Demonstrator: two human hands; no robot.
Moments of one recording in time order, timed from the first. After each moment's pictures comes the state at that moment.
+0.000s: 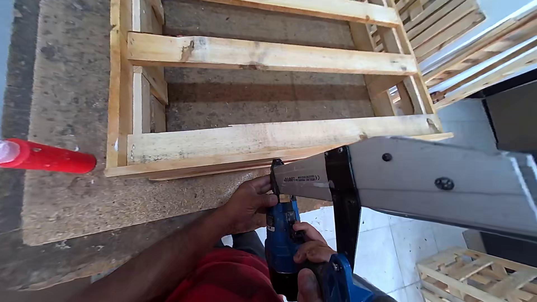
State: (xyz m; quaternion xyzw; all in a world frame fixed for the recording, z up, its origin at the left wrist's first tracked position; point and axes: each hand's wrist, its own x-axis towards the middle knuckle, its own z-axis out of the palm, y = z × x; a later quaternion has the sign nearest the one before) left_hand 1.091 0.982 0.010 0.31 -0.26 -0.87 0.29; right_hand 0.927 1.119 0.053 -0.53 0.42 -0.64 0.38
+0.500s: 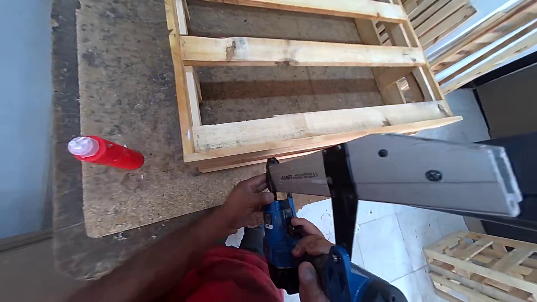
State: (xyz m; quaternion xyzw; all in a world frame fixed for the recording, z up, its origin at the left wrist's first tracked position) left_hand 1.228 1.014 0.008 0.30 -0.29 -0.86 0.30; right_hand 1.066 1.151 0.060 -0.52 0.45 -0.63 0.36
